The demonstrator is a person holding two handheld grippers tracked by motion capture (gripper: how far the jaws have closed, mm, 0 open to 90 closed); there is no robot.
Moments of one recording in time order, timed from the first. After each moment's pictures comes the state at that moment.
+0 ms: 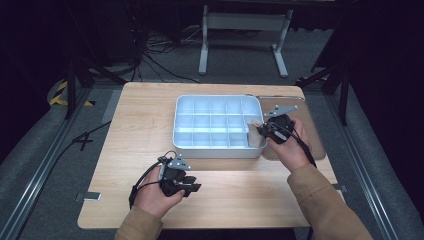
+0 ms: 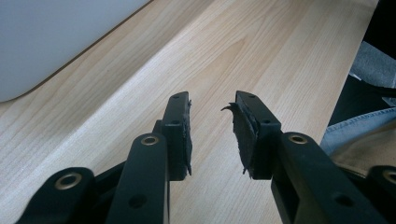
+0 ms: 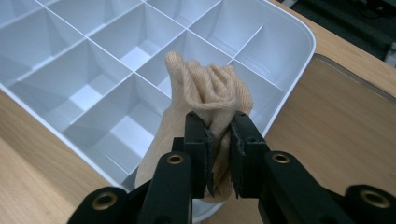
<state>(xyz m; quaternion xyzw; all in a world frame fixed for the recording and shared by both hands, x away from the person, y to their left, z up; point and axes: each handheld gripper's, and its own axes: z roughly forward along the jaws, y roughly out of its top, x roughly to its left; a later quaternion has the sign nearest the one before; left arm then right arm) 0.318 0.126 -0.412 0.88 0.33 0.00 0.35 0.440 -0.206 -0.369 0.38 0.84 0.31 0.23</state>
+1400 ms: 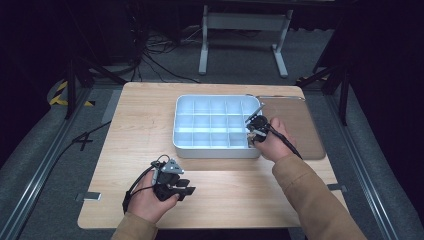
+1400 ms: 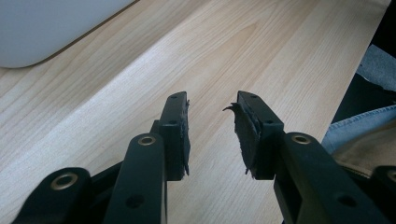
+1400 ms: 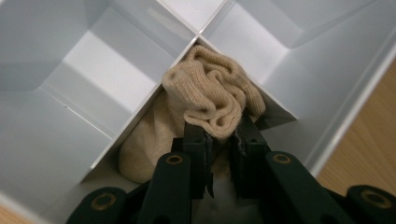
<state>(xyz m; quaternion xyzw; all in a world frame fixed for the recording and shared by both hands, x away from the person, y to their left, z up) 0.306 0.143 -0.417 0.87 0.35 0.01 0.35 0.484 -0.169 -0.415 0.41 0.90 0.09 0.13</state>
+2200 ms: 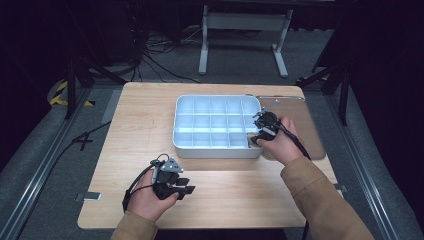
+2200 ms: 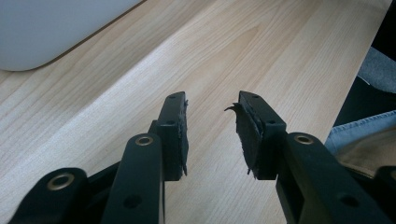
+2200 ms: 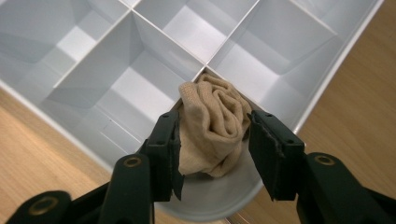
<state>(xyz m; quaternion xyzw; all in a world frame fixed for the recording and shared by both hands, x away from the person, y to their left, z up) 0.310 0.142 -0.417 0.87 0.35 0.01 0.35 0.462 -0.187 -0.380 0.41 0.88 0.20 0.14</state>
